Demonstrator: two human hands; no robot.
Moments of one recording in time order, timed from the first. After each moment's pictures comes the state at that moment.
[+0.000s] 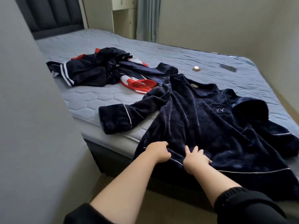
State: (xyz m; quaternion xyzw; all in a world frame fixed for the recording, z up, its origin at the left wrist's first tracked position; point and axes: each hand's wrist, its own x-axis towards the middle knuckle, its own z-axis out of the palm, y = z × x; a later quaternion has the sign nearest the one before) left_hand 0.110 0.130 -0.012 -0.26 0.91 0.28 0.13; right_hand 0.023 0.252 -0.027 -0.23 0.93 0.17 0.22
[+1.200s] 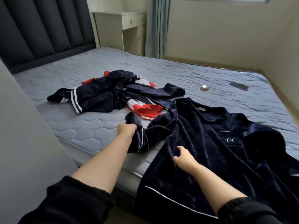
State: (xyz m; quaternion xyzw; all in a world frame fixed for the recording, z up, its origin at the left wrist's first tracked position) left_hand 0.074 -0.046 0.088 -0.59 0.57 0.52 -0.22; right_hand -0.037 0.158 0.038 -0.27 0.88 -0.27 0.30
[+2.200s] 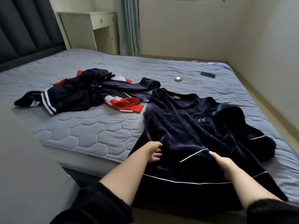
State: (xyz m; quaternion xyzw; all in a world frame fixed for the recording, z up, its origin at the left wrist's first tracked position) left_hand 0.034 0.117 0.025 -0.39 0.57 0.72 0.11; right_hand -0.098 0.366 -0.005 0.12 0.82 -0.48 0.29
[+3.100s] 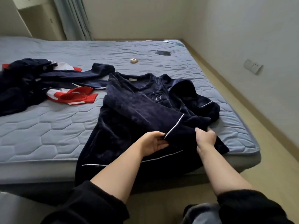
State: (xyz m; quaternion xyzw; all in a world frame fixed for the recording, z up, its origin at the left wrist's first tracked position) left_hand -0.015 0.249 0.007 -0.23 0.43 0.85 0.20; right_hand -0.083 0.427 0.013 0.25 0.72 -0.65 0.00
